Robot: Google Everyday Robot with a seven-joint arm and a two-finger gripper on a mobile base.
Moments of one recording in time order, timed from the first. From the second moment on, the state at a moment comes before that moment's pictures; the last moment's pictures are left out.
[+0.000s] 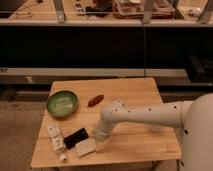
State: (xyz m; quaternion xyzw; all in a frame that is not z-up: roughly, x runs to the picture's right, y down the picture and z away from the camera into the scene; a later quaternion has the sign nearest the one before) arm -0.062 0.281 0.785 -0.36 -0.29 -0.13 0.88
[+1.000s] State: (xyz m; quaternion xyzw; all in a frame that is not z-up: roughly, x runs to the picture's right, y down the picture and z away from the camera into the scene) arm 0.019 0.238 0.787 -0.33 -0.27 -0.12 0.90
